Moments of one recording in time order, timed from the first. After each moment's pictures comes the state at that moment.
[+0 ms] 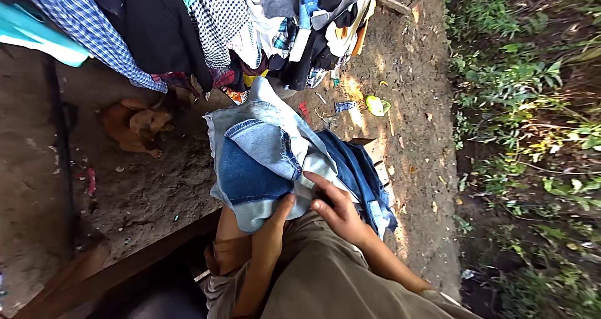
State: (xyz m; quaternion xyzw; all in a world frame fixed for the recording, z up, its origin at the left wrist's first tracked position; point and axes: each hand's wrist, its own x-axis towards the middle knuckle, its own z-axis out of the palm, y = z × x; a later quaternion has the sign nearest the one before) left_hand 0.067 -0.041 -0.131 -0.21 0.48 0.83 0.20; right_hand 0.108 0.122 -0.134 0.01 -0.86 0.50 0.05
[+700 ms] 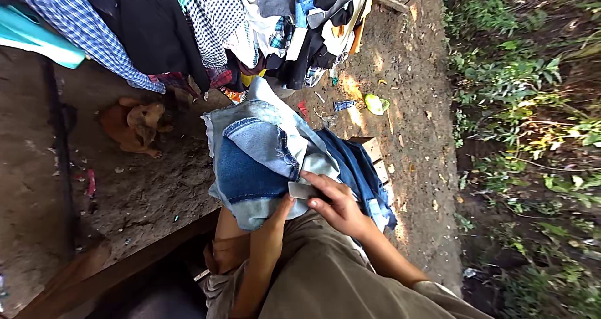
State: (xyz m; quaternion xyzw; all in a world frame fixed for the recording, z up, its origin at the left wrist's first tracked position) left_hand 0.065 -0.038 -0.118 -0.23 0.48 0.83 0.20; right_hand 0.100 0.128 -0.128 0.08 -0.90 0.43 0.09
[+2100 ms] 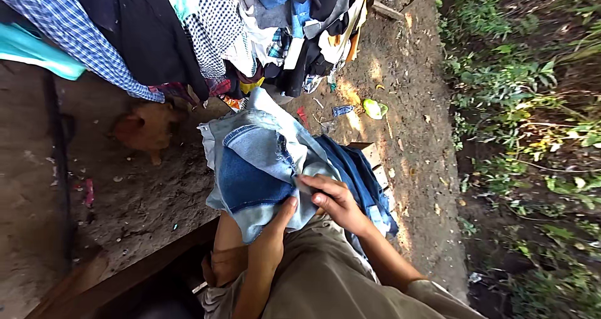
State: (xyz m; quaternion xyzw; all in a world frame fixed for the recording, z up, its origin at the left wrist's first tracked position) left_hand 0.055 -0.038 -0.118 -0.16 0.45 0.86 0.19; right_hand 0.085 0.140 -0.133 0.04 -0.81 0.57 0.07
